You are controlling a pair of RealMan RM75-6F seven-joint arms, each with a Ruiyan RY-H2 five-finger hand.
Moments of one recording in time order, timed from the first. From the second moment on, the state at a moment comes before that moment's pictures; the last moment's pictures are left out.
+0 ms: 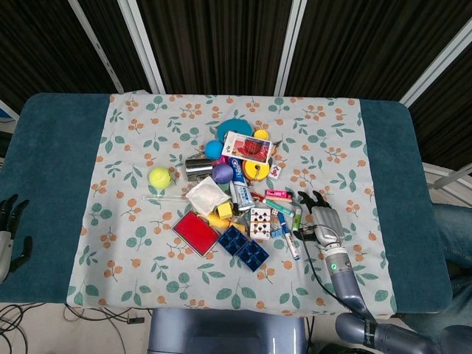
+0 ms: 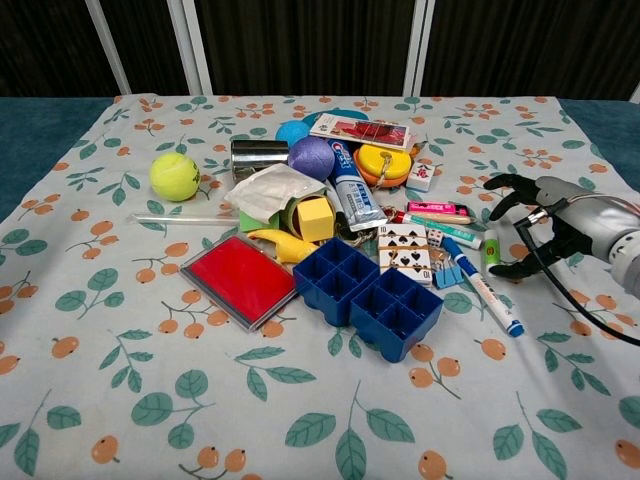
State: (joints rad) left arm -0.09 -1.12 -0.07 -1.61 1.42 1.48 0.11; right arm 0.48 -1.74 0.23 -1.27 -1.14 1.08 -0.10
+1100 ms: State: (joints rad) left arm -0.09 -1.12 -0.07 -1.62 1.41 1.47 0.11; right arm 0.48 -1.72 0.24 -1.29 -1.16 1.08 -0.05
